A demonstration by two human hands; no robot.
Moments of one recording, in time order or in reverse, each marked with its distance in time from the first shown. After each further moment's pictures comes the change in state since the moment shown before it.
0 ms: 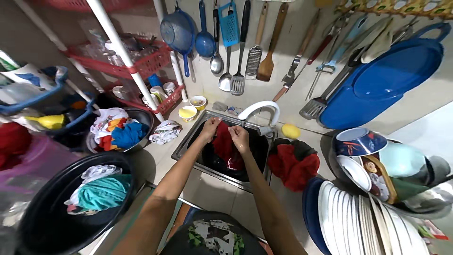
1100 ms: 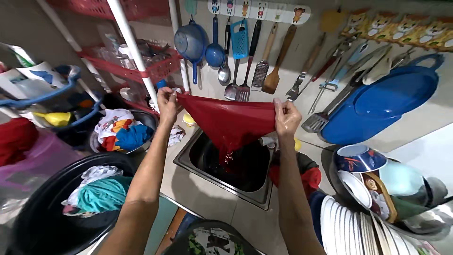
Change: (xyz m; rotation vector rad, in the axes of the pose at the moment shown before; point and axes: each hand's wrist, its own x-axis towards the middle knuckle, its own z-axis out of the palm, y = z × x) left_hand 0.005 0.102 -0.139 -0.050 0.512 0.595; right_hand 0.049 -0.095 -0.111 -0.217 0.494 -0.479
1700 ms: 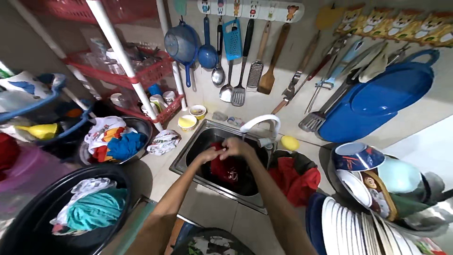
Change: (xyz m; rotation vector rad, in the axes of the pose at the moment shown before) left_hand -0.135 -0.084 0.083 0.511 -0.958 -0.757; right_hand -0.069 0.014 0.099 -0.239 -1.433 0.176
